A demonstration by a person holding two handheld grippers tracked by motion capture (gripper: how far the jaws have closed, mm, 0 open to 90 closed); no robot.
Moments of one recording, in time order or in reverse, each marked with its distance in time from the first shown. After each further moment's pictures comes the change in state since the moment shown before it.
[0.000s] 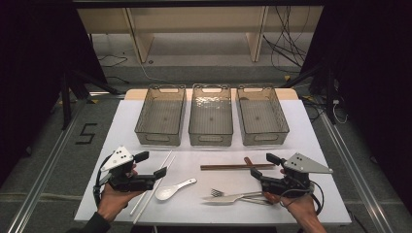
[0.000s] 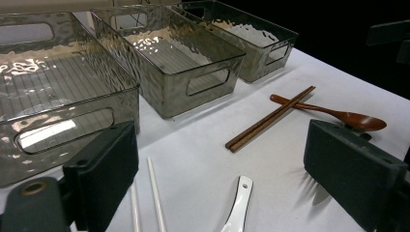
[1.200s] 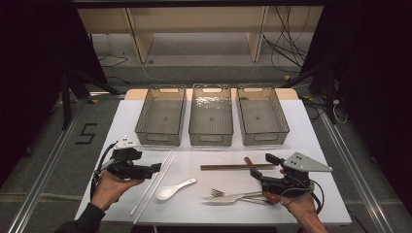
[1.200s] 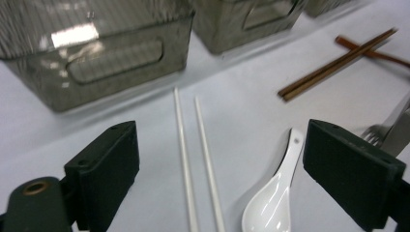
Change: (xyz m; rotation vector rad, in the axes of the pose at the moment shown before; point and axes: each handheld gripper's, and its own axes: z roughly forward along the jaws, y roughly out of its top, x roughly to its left) left arm 0.026 0.017 0.016 0.340 0.143 -0.081; right arm 0.000 0.002 0.000 0.022 0.017 0.008
